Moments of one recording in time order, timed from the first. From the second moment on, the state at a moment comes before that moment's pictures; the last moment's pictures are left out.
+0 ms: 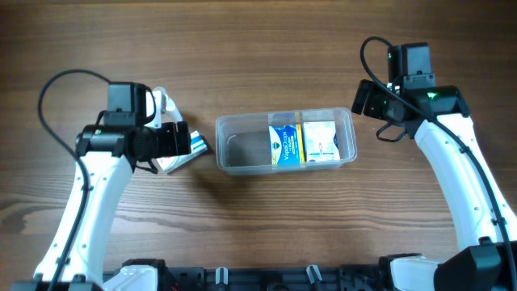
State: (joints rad) left arm -0.04 1.34 1.02 -0.88 0.12 -0.12; right arm 0.10 1.49 1.25 -0.88 0.16 0.35
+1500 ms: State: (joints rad) left arm -0.07 1.74 1.03 -0.82 0.07 0.11; right arm 0.10 1.49 1.25 -0.88 0.16 0.35
